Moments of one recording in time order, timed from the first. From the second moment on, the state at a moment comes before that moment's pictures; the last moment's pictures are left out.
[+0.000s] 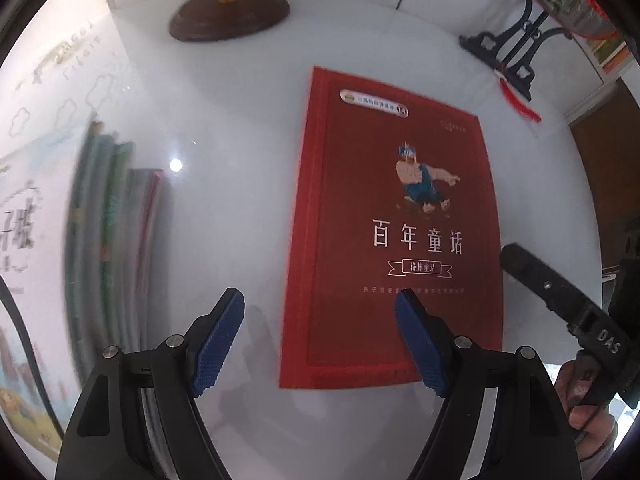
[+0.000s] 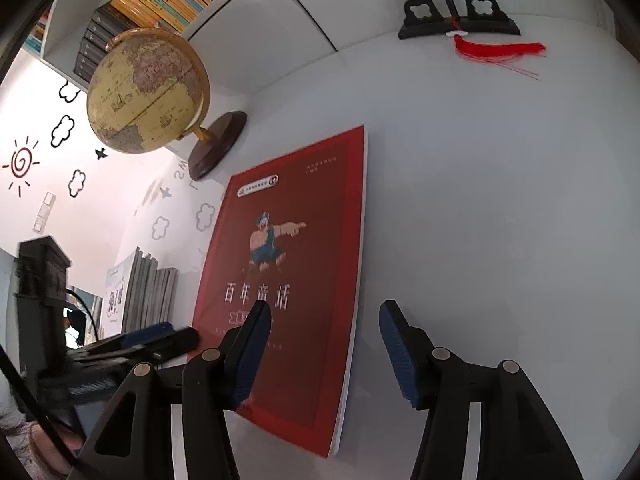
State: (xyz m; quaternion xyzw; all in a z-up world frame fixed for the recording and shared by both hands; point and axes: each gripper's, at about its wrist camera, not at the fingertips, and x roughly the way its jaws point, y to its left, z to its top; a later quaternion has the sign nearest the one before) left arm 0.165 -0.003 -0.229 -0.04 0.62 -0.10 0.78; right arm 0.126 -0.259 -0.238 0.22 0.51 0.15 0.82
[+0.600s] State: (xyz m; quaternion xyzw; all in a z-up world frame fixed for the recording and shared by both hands) left arm 0.170 -0.017 -0.235 -0.01 0.60 -0.15 0.78; right arm 0.118 -0.264 -0.234 0.39 0.41 0.32 0.76
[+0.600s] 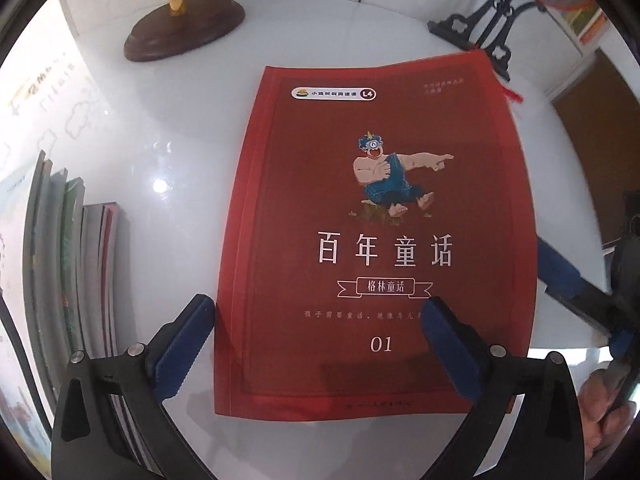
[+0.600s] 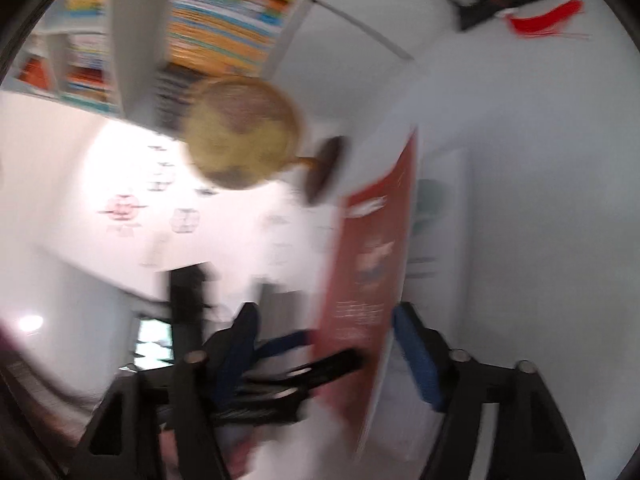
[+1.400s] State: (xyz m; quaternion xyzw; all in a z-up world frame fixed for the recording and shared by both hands) left arm 0.180 0.039 -0.236 -0.29 0.64 -0.20 0.69; right arm 0.108 -0.271 -0.228 0.44 0.38 0.38 0.72
